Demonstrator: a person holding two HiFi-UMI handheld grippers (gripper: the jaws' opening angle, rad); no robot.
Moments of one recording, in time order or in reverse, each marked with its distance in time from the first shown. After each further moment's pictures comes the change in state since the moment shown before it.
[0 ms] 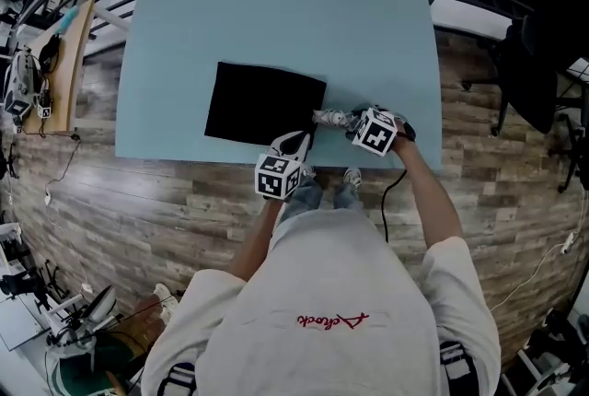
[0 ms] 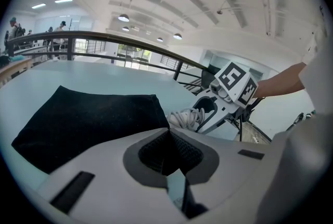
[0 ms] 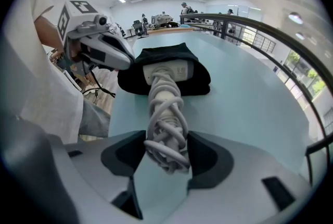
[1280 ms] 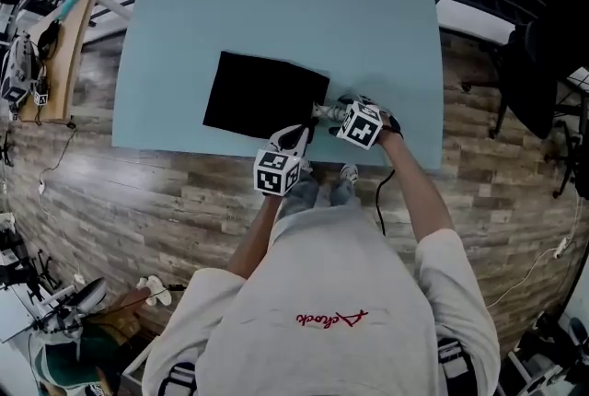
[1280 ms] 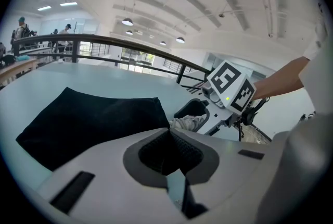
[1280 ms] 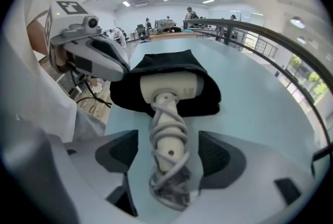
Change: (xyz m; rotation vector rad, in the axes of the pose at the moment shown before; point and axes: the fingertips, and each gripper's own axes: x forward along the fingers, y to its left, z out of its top) left arm -0.012 0.010 0.004 -0.016 -0.041 0.031; right arm 0.025 0.007 0.049 -0.031 -0.052 0.009
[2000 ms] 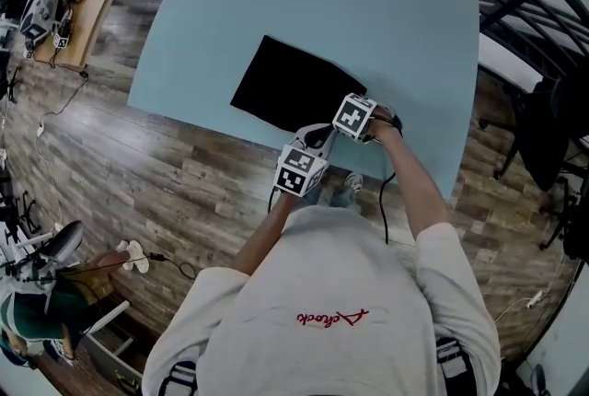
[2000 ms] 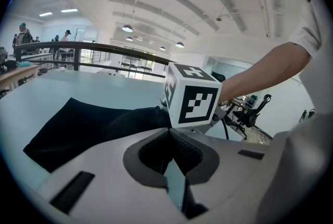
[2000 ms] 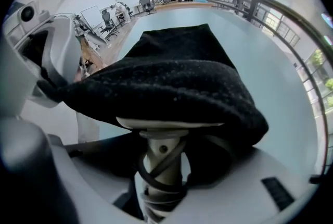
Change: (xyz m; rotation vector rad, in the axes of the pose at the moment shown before) left arm -0.013 0.001 0.019 0.028 -0.056 0.015; right arm 0.052 0.001 0.038 -0.049 0.298 0.104
